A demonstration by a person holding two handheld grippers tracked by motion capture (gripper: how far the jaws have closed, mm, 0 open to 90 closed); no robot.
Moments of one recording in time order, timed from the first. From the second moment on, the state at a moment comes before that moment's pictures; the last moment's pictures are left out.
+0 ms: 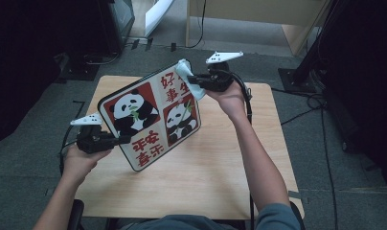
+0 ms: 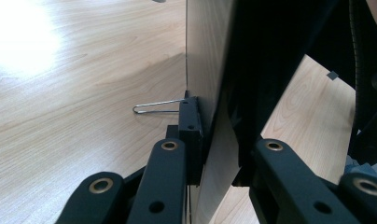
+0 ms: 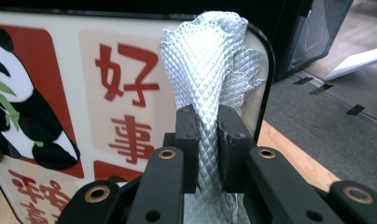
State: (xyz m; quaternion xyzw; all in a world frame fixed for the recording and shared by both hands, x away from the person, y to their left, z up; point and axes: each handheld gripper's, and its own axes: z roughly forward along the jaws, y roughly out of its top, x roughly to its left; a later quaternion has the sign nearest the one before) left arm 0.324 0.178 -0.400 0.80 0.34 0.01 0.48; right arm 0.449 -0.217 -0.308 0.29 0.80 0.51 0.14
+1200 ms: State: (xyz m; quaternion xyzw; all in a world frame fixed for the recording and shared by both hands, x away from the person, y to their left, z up) left arm 0.324 0.178 -0.399 0.81 0.34 0.01 0.48; right arm 0.464 -0.244 -0.372 0.24 0.79 0.56 0.06
